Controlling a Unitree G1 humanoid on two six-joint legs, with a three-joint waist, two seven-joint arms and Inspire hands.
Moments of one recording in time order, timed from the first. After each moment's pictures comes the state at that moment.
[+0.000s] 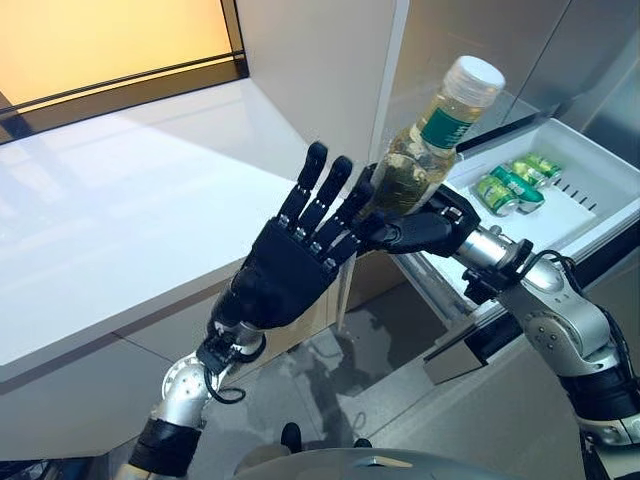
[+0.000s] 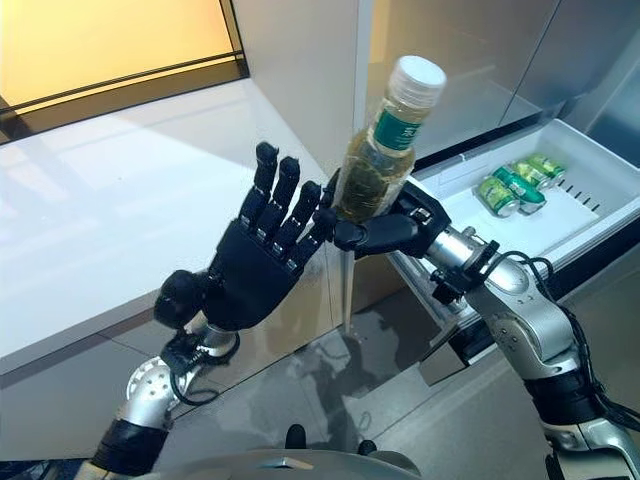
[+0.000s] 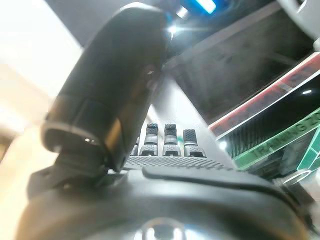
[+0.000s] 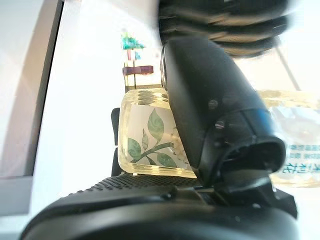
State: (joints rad) left arm 0.09 0.26 -0.17 -0.06 -1.51 0.44 -1.02; right arm -0.19 -0.69 0.07 -0.33 0.82 0.22 0.43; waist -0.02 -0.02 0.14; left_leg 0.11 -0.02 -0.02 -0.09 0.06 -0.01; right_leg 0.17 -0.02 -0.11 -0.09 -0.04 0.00
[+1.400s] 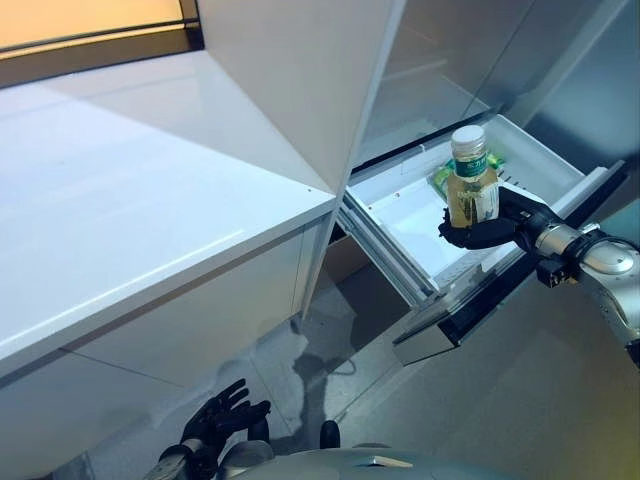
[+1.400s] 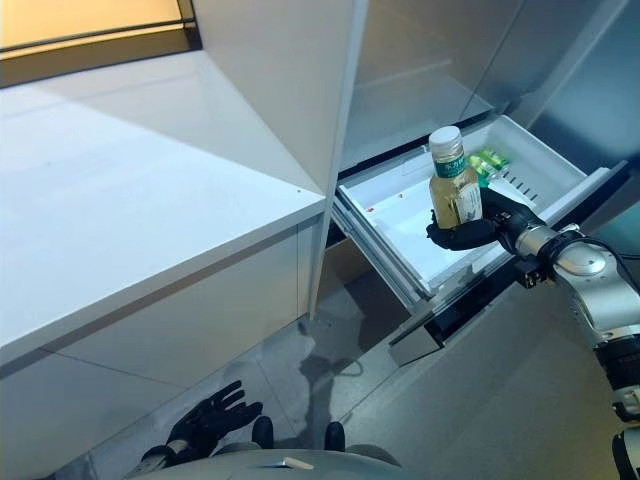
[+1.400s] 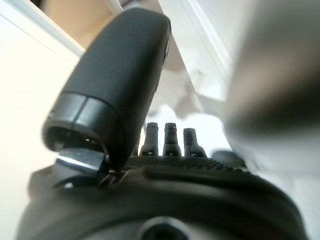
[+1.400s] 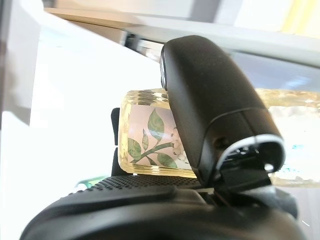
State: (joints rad) left arm 0.18 0.32 -0.07 0.96 -0.45 -0.09 -0.22; right arm -0.38 -1.00 0.19 0.29 0.44 0.18 0.39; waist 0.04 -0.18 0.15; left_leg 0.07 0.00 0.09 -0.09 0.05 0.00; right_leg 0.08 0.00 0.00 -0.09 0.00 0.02
